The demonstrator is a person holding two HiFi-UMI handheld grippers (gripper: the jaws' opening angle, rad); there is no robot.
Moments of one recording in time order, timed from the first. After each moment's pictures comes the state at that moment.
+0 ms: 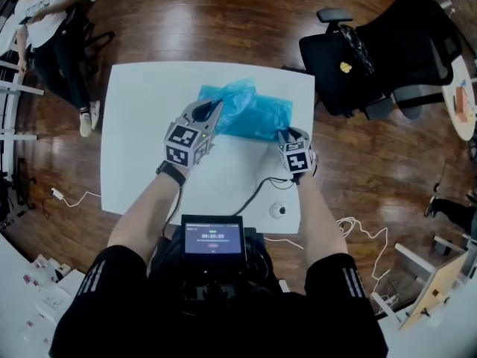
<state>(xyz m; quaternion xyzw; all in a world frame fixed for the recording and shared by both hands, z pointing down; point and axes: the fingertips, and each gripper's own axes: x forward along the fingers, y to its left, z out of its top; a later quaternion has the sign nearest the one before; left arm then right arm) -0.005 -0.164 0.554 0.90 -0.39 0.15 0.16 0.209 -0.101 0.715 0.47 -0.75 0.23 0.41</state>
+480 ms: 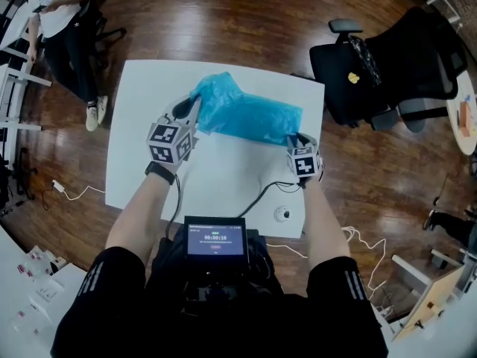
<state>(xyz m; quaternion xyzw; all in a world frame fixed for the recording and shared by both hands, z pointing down) -0.103 -0.178 0.543 0.85 -0.48 0.12 0.17 0.213 -0.104 0.715 0.48 -0.74 0.22 0.42</state>
